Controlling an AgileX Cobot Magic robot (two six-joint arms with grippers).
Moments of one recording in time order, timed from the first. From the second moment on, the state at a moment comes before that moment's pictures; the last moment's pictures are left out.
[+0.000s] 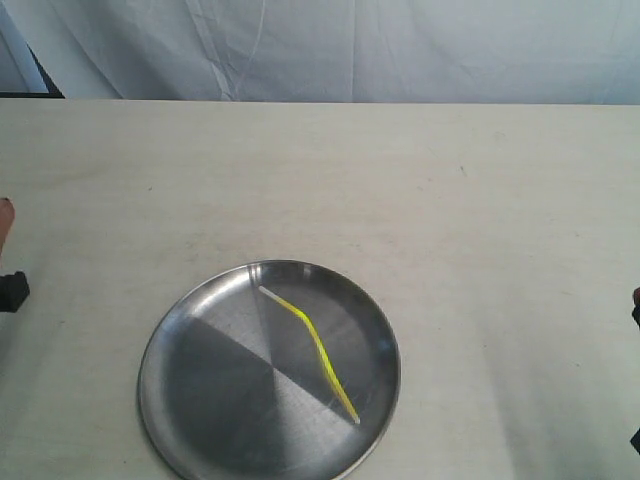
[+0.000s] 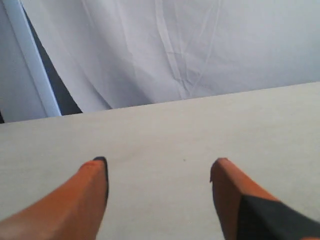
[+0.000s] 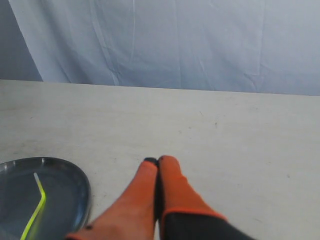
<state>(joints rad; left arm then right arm) -0.40 0.81 -0.07 -0.59 -0.57 0.55 0.06 0.01 0.00 0.61 0.27 -0.52</state>
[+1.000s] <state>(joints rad) -0.20 0.37 -0.05 -0.81 -0.30 0.81 0.06 0.01 0.00 0.61 0.27 -0.52</state>
